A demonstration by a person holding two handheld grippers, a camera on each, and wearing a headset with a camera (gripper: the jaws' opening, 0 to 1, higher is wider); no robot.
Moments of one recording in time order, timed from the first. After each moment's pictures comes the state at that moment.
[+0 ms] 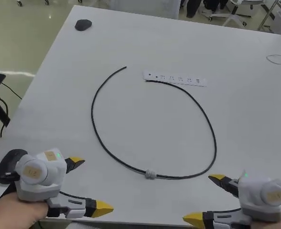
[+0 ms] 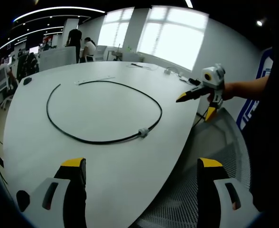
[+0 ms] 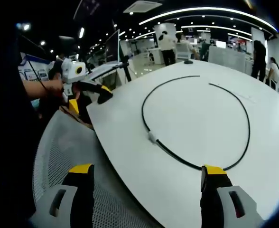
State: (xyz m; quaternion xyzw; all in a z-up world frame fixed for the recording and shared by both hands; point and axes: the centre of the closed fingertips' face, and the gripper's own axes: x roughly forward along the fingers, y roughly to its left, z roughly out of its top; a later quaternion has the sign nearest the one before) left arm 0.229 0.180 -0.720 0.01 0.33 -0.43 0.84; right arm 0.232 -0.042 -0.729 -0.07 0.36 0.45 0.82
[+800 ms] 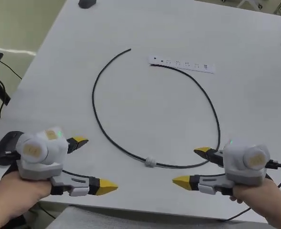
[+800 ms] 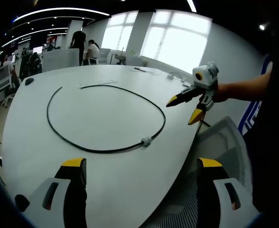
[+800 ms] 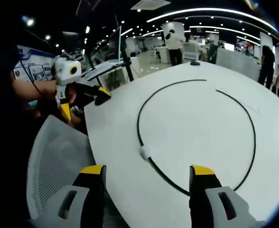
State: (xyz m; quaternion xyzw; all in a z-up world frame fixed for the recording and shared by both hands) left arm 0.247 0.168 -0.716 -0.01 0.32 -0.42 0.85; right arm 0.281 -0.011 -0.733 -0.09 0.36 0.48 0.80
